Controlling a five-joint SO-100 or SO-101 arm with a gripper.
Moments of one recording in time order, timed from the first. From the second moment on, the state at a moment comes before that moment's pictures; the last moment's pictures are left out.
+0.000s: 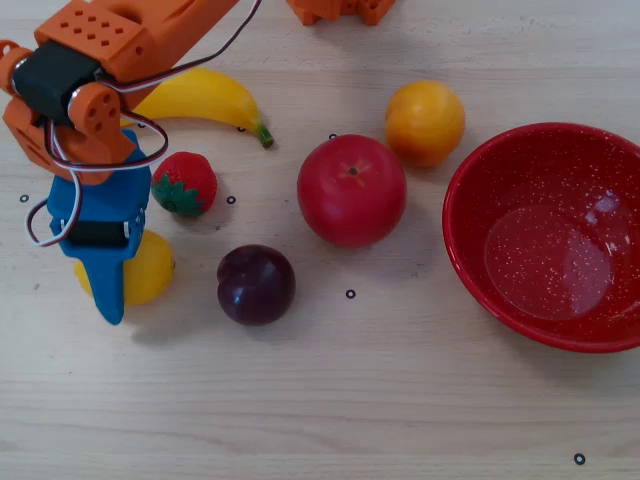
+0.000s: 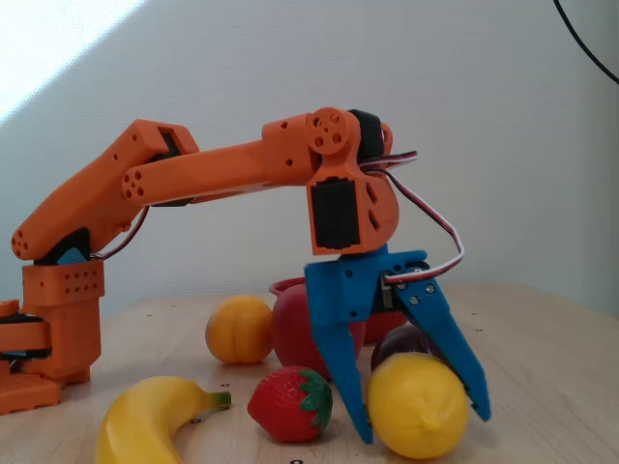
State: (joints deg) arm -30.2 29.1 18.7 93.2 36.7
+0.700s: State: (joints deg) arm -24.5 65.4 38.1 102.8 22.7
